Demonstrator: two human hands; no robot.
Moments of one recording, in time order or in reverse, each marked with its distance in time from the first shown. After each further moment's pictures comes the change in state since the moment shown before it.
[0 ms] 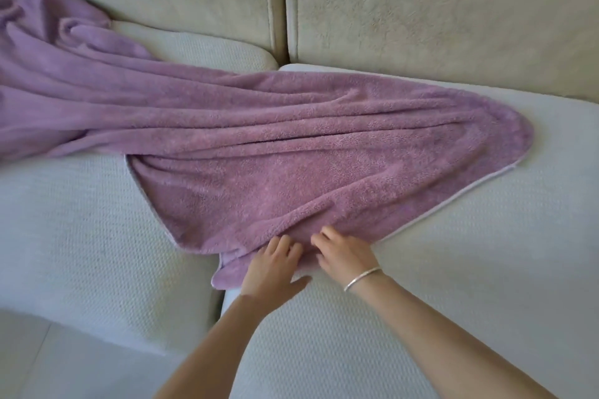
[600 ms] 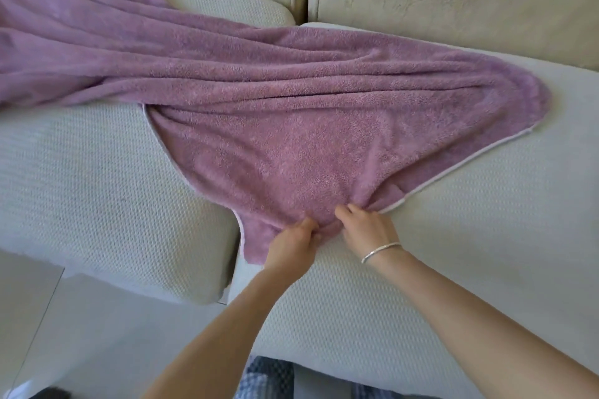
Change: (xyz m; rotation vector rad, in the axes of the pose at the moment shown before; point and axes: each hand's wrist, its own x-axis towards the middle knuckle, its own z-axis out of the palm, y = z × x) left_hand -0.034 0.007 0.026 -0.451 0.042 -0.184; right_hand -0.023 -0.019 0.028 -0.068 0.056 0.107
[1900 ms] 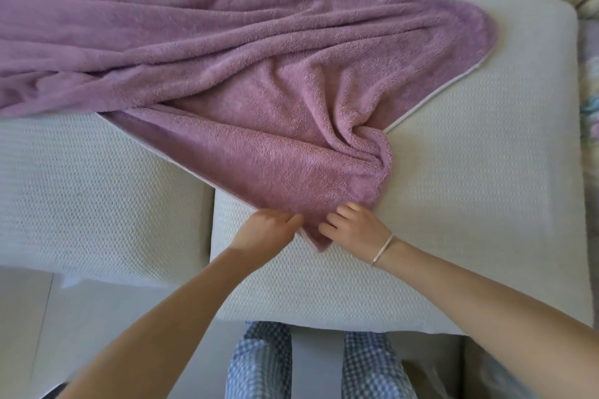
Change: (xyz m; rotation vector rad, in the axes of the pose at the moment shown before) left_hand -0.028 0.024 -0.006 0.564 -0.058 0.641; right_hand -0.067 0.040 0.037 -0.174 0.333 -0.471
